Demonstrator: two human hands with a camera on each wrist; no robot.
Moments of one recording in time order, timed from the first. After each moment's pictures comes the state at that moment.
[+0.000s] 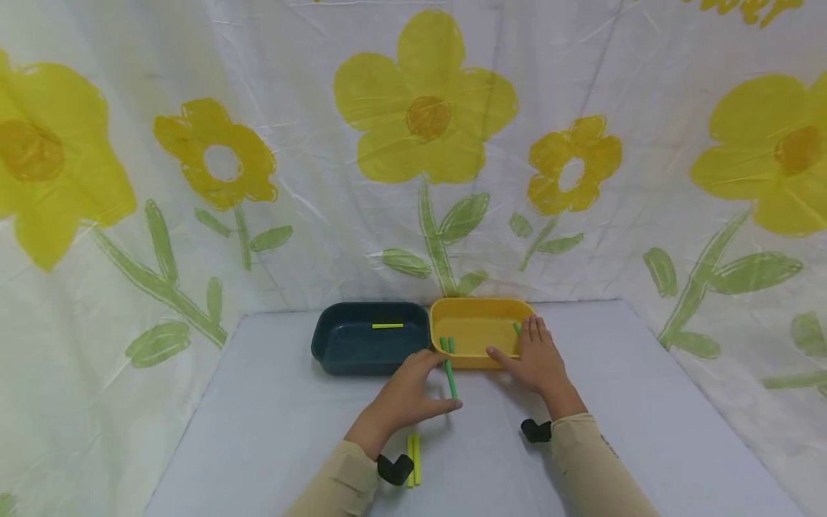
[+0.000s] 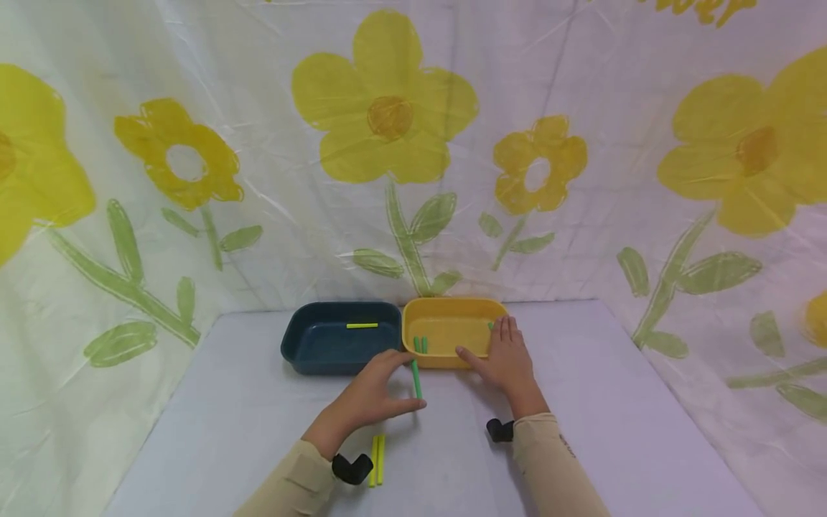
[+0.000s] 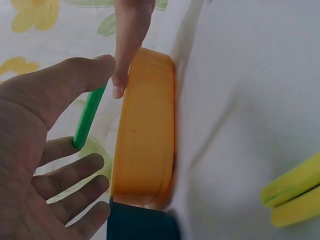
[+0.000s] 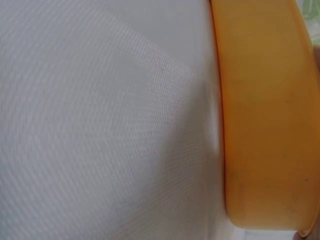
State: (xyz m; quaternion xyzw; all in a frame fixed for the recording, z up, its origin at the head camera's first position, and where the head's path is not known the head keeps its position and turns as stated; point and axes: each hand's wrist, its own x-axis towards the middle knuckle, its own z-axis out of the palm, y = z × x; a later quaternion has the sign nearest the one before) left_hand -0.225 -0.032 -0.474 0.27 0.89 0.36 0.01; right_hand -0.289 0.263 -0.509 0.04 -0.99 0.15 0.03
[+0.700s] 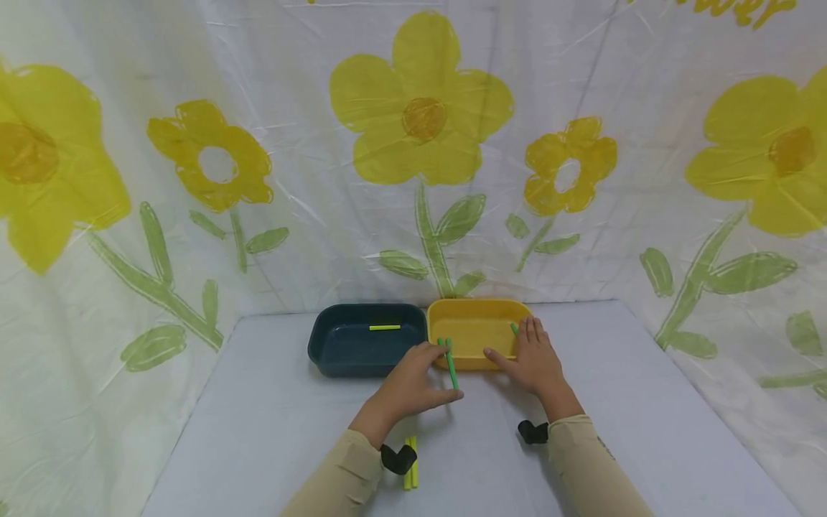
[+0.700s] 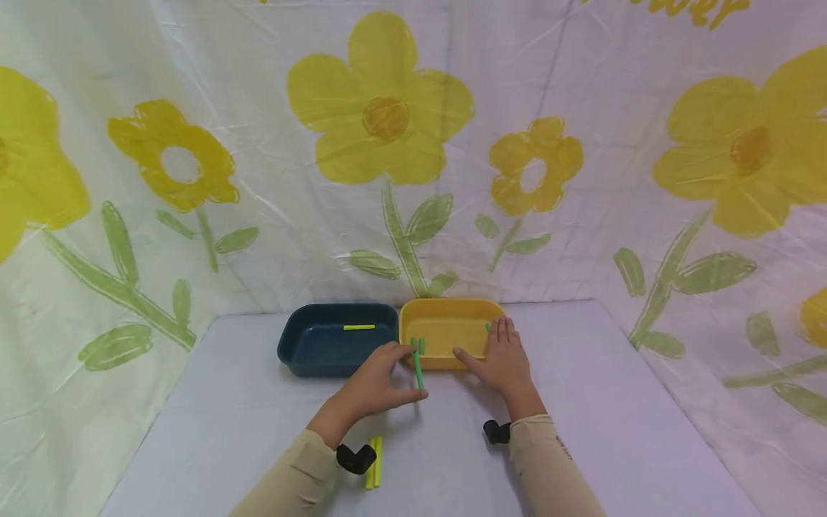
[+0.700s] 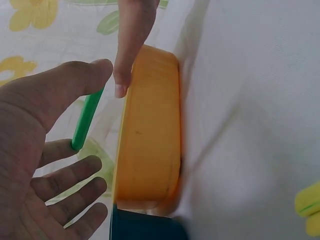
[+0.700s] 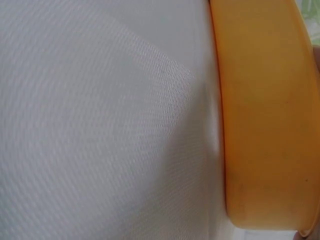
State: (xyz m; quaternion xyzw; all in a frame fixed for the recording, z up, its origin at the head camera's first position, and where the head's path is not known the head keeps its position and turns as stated) left_hand -0.238 -0.023 -0.467 0.27 0.90 0.35 0.00; right_hand -0.289 0.263 -0.510 0.04 -0.99 0.15 0.03
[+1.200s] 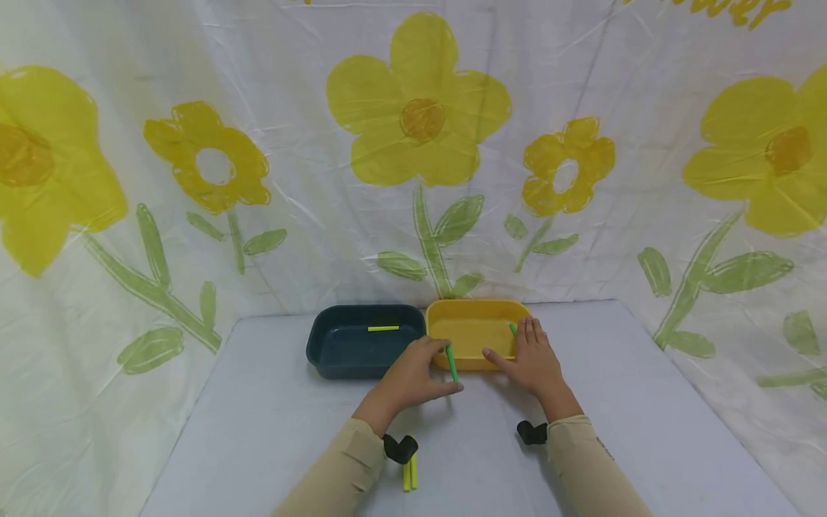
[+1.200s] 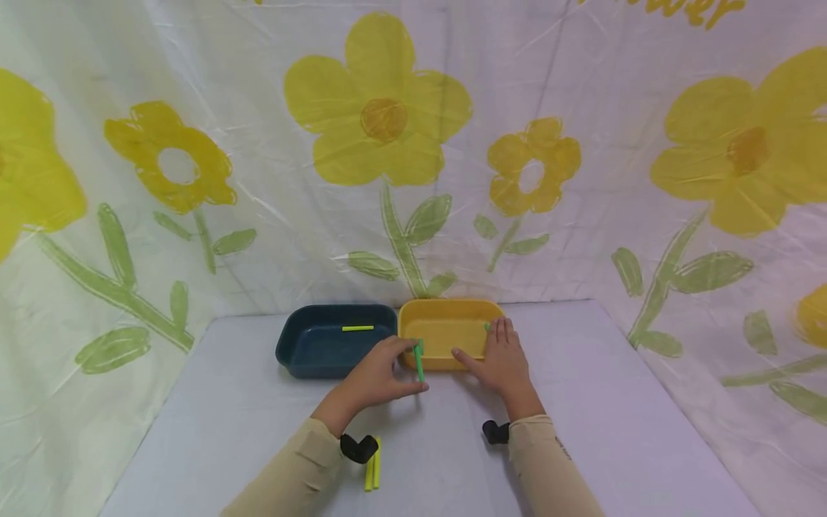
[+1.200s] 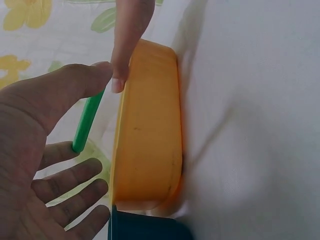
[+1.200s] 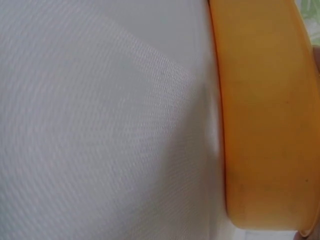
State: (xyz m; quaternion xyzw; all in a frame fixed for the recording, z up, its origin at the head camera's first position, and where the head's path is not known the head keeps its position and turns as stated) left_hand -0.253 -0.018 -0.465 0.27 0.91 0.33 0.01; right_hand -0.291 0.264 -0.513 0.04 -0.99 0.15 0.03
